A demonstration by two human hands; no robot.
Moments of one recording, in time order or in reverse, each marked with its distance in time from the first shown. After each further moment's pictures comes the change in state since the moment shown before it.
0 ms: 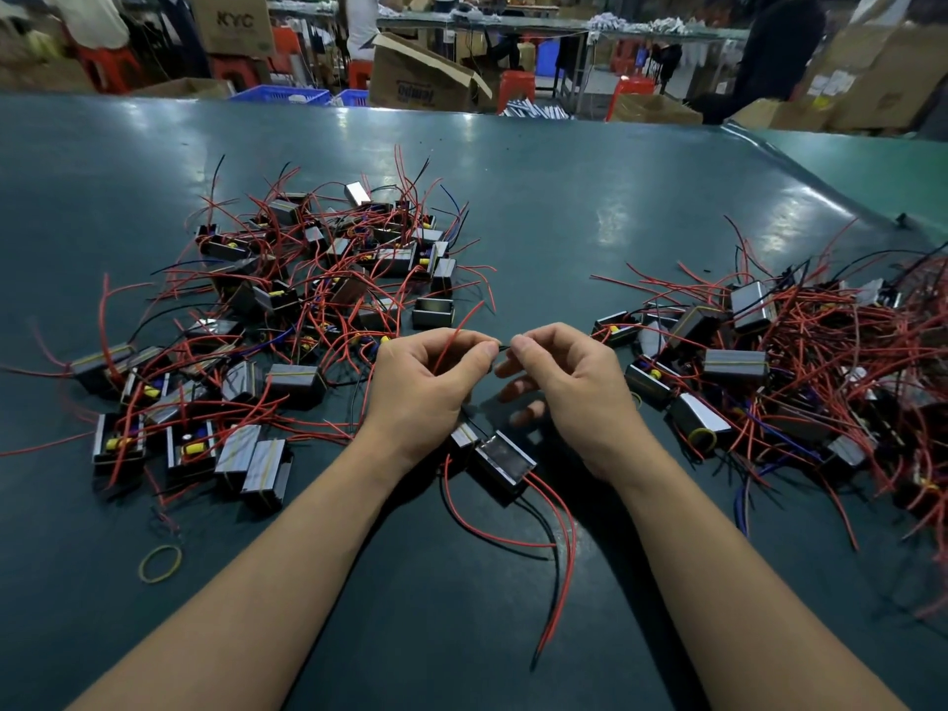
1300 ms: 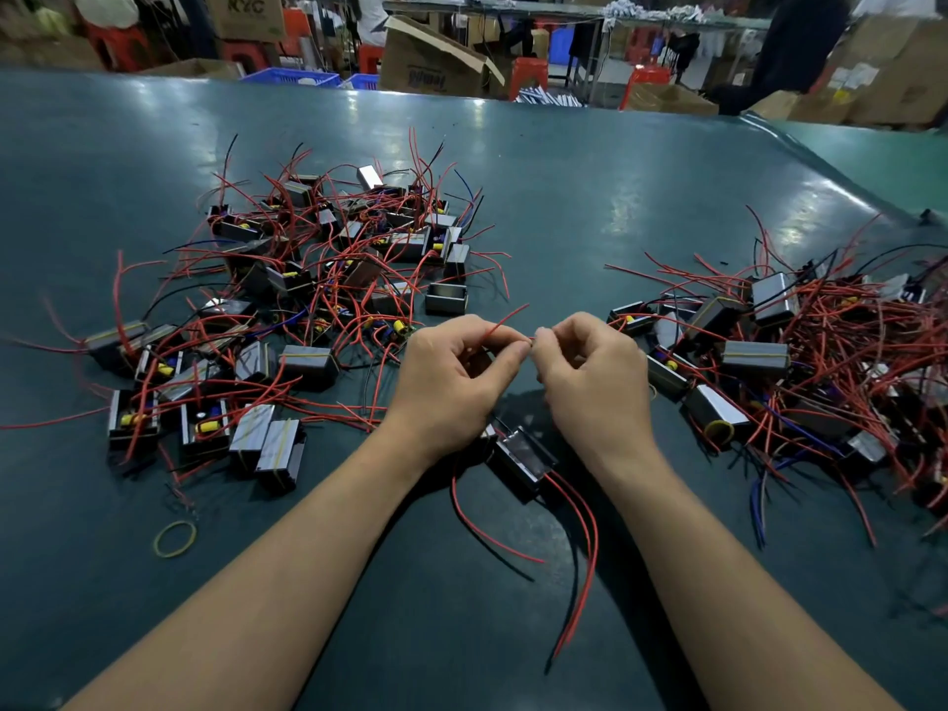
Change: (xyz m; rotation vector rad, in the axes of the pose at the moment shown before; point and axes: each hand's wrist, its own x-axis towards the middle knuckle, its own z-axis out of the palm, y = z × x) left_hand -0.004 -0.006 0.002 0.227 -0.057 0.175; right_hand -0.004 0.005 0.011 -0.550 0.343 -0.185
